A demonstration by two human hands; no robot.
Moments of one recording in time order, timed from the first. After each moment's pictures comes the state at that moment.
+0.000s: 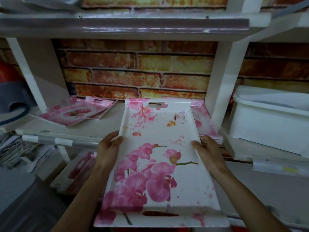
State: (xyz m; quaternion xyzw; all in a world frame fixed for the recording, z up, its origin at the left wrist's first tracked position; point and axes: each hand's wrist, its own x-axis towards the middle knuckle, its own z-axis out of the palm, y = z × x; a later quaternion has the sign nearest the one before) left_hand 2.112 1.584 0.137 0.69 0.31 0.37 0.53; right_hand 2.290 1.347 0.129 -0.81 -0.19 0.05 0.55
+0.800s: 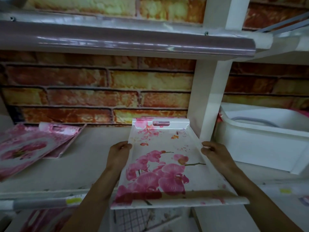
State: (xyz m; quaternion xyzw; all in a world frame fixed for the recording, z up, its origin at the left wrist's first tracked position) left_hand 2.288 1.644 0.158 0.70 0.27 0.26 0.61; right_hand 2.414 1.363 0.161 -0.88 -0.11 -0.02 0.46
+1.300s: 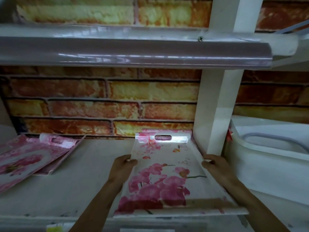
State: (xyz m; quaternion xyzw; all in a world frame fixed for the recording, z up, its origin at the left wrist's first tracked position) left_hand 2.354 1.646 0.145 0.74 0.29 0.22 0.57; right_hand 2.505 1.372 0.147 -0.89 -0.13 0.03 0.43
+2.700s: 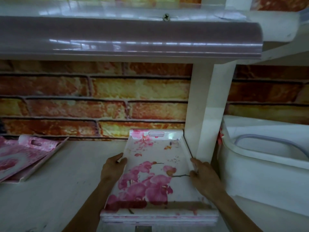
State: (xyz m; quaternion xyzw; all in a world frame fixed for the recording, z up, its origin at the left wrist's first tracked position) left_hand 2.428 1.664 0.104 0.78 0.36 0.21 0.46; right_hand 2.534 1.371 0.115 -0.93 -0.22 -0.01 0.28
